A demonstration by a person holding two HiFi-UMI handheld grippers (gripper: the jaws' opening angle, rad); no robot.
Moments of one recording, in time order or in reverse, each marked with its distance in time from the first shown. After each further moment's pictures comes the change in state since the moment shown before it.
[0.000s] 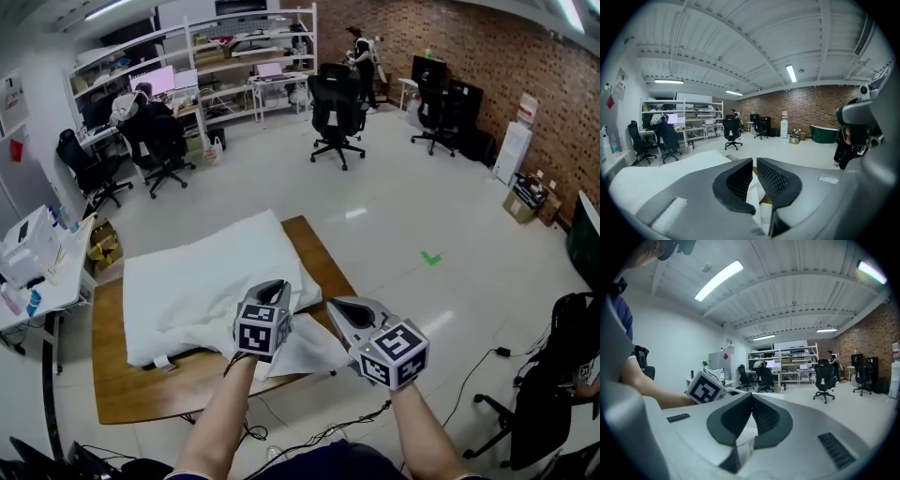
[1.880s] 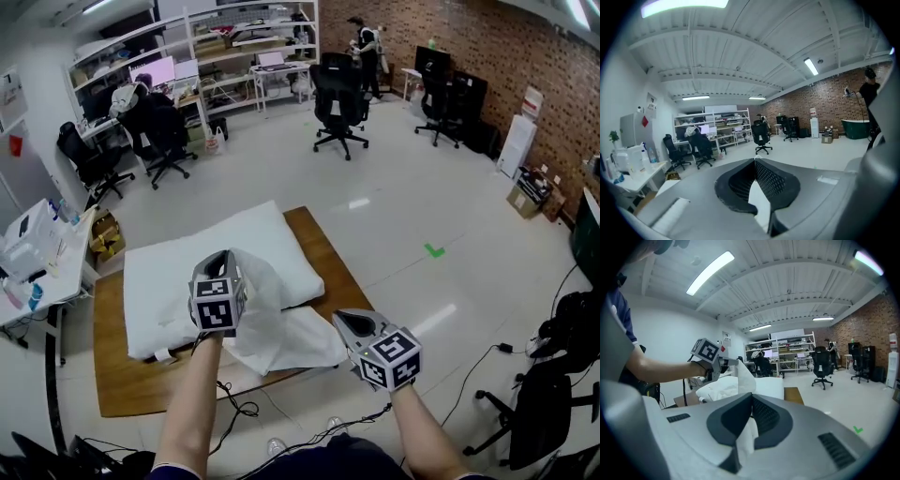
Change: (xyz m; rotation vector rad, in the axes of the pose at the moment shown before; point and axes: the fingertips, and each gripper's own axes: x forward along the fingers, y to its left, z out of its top) left arm -0.050 0.130 0.039 0.008 -0.052 0.366; right arm 0.002 -0.008 -0.070 0.071 0.119 -0.013
